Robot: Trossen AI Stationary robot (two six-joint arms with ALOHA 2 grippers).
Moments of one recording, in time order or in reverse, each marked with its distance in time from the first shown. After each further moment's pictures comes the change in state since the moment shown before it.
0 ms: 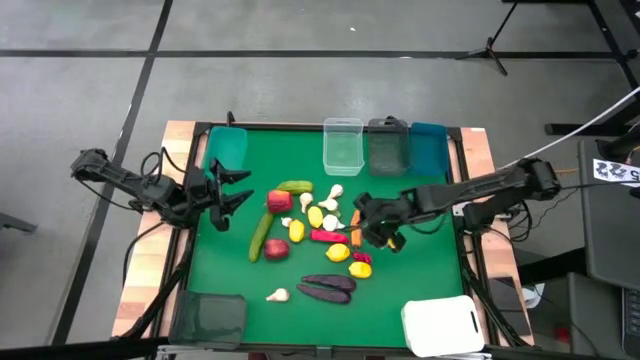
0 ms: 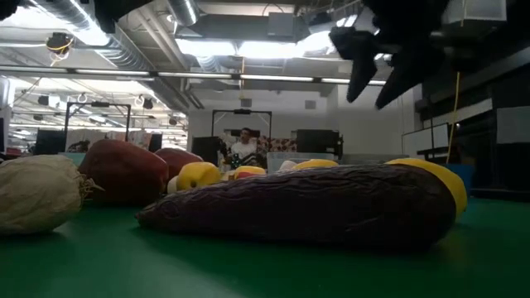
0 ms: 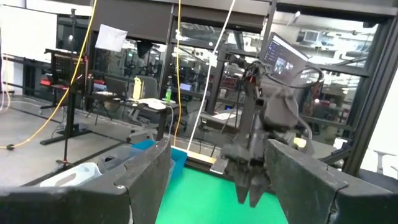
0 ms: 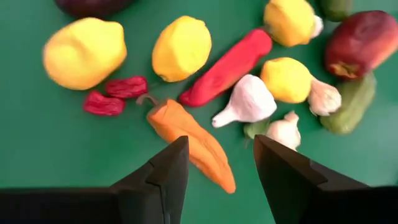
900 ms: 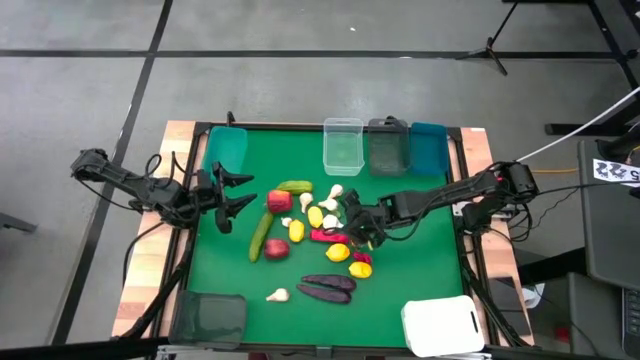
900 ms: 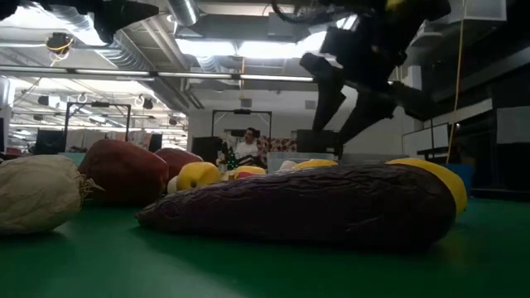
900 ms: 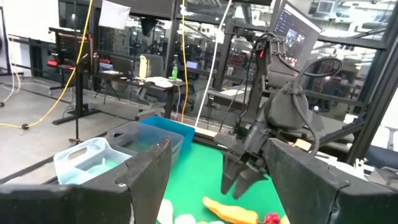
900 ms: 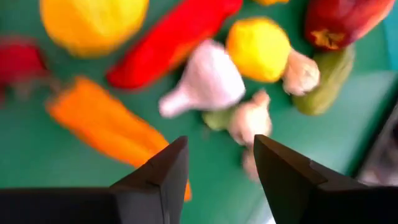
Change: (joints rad) left arm 0.000 -0.001 0.000 -0.129 -0.013 -0.057; right arm -0.008 0.182 0.027 0.134 0.194 -0.003
